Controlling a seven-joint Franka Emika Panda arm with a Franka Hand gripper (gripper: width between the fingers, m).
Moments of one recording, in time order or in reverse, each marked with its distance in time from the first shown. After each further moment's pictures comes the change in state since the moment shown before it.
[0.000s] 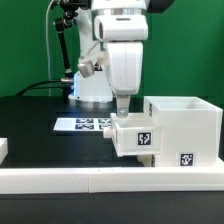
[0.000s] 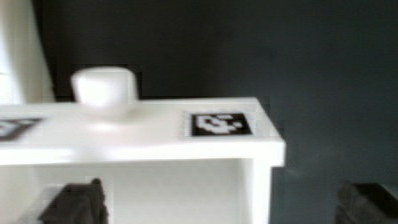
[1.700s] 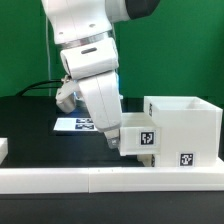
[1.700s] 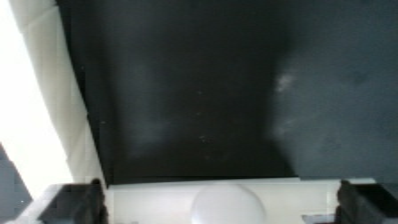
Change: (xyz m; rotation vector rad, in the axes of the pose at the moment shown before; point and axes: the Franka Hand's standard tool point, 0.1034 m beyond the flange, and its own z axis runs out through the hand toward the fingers) arm -0.009 0.032 0.042 0.047 0.221 -0.010
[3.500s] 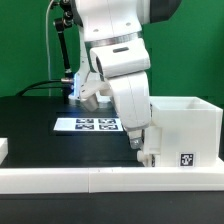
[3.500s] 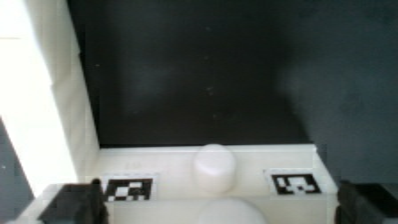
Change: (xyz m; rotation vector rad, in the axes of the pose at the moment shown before) arm 0.024 0.005 0.004 0.001 -0.044 -0.060
